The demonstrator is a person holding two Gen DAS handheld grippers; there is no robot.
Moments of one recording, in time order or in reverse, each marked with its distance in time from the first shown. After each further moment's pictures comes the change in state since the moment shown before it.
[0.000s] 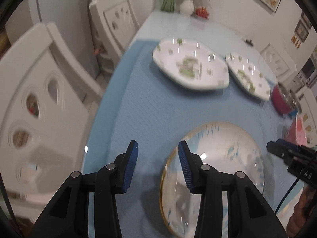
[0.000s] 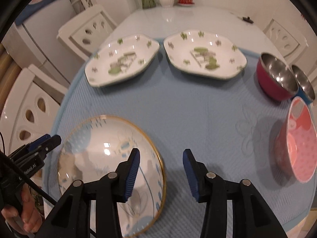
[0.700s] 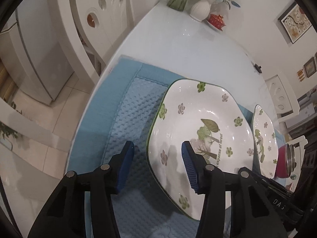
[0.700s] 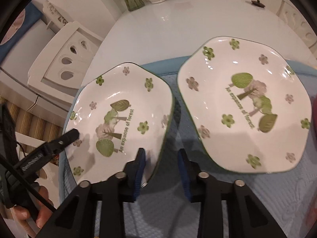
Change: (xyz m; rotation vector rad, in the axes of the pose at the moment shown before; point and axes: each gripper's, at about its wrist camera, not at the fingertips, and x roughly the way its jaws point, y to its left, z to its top) left arm 0.143 0.023 0.138 -0.150 0.094 -0.169; right arm 0.116 0.009 0.142 0.169 0.033 0.111
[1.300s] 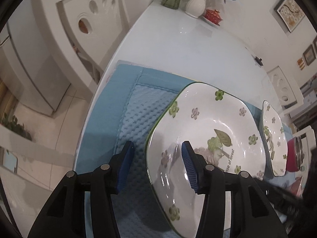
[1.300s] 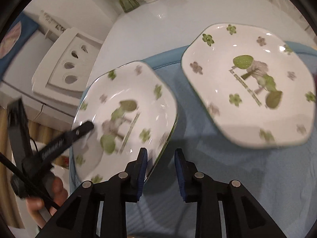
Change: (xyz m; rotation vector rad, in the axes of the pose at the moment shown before) left arm 0.014 0.002 0.016 0.089 -0.010 0.020; right arm -0.001 -0.007 -0.011 0.101 0.020 0.066
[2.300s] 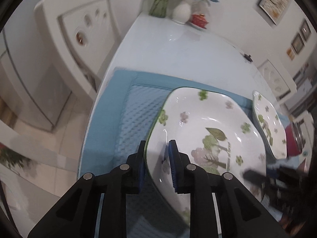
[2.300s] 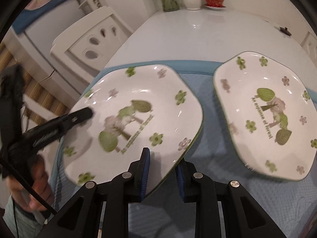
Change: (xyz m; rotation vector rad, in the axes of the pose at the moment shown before) left arm -0.015 0.010 -0.017 0.064 -0.073 -0.018; right arm 0.004 0.035 -0.010 -0.340 -0.051 -0.025
